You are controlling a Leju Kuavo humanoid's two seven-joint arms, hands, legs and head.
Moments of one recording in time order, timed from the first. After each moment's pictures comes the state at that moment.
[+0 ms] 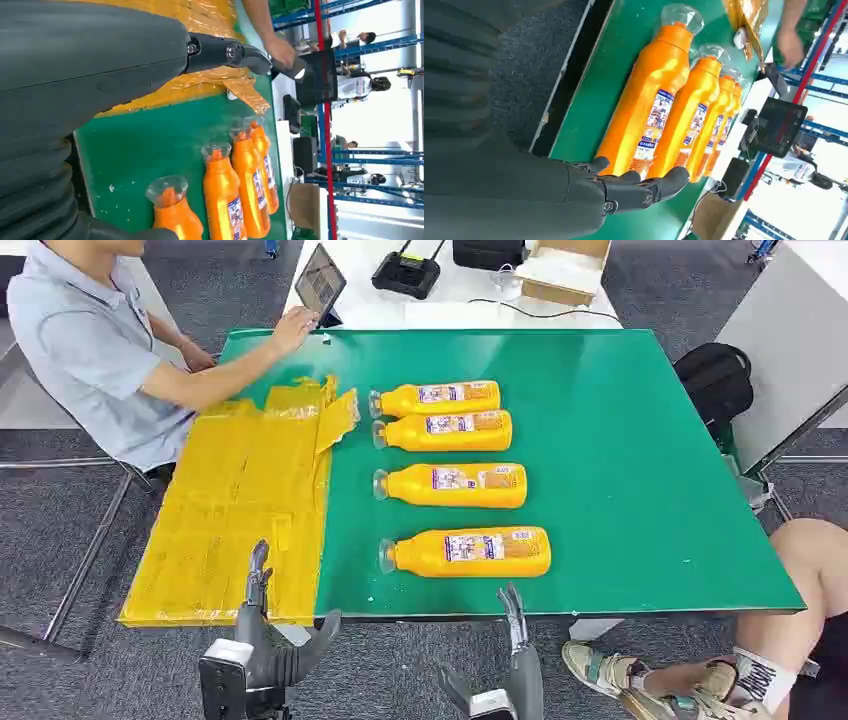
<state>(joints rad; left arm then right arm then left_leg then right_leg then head) 0.24 -0.22 -0.35 -1.57 -0.23 0.36 -0.59 0.35 0.20 0.28 -1.47 0.35 -0.52 -0.49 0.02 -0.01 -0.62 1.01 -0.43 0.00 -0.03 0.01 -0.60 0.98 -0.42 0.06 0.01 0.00</state>
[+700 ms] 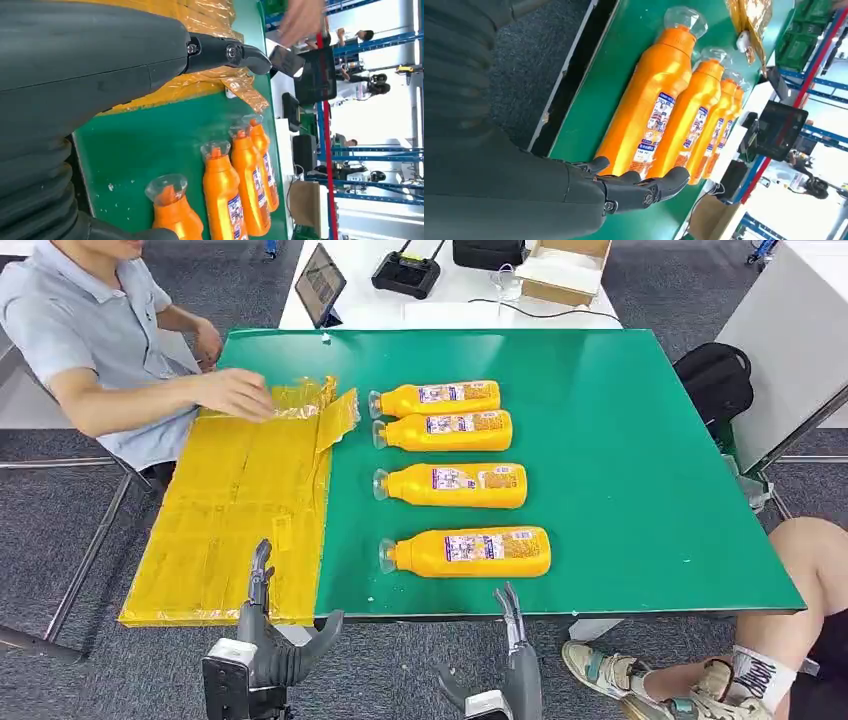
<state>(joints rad) 0.24 -0.23 -0.35 -1.57 -0.25 0.36 -0.59 0.35 0.20 0.27 -1.46 0.38 -0.52 -0.49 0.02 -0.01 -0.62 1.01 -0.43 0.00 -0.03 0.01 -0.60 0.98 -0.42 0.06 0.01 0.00</state>
